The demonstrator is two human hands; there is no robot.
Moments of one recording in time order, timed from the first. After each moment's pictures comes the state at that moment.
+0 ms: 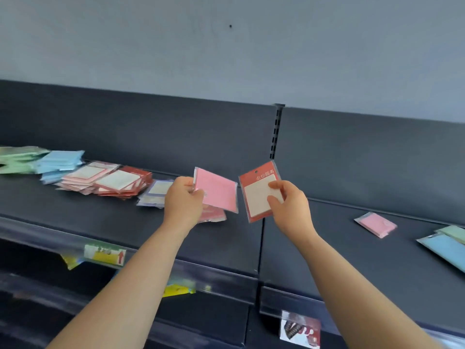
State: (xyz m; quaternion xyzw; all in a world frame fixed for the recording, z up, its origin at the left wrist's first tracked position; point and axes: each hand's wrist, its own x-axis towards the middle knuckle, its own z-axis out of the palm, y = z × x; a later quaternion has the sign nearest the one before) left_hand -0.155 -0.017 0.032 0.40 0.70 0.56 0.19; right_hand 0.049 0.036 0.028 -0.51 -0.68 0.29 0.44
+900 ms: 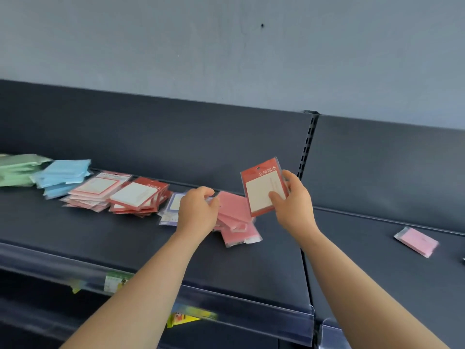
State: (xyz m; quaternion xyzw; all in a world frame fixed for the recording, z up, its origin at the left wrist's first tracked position) left_hand -0.228 0.023 0.018 0.50 0.73 0.45 0.11; right_hand -0.042 0.061 0.045 -0.52 -0.67 0.28 0.45
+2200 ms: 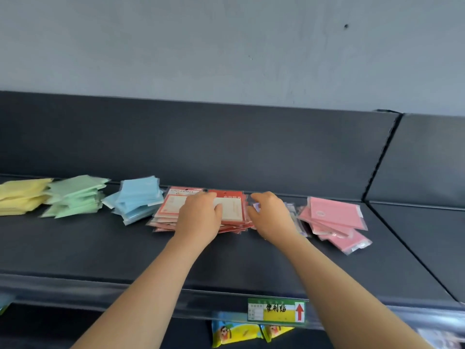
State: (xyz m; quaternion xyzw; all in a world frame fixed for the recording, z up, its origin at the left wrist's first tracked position) left_hand -0.467 -0.004 0.023 0.64 0.71 0.29 0.00; right_hand -0.311 0.026 0.026 -0.57 -0.76 0.15 0.27
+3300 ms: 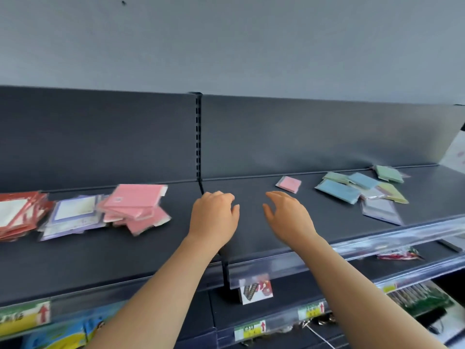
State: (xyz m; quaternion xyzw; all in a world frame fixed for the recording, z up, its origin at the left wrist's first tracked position) left_hand -0.044 -0.012 0.014 0.79 0.55 0.27 0.02; right_hand 0.121 -0.037 0.019 -0.72 -0.66 -0.02 0.22
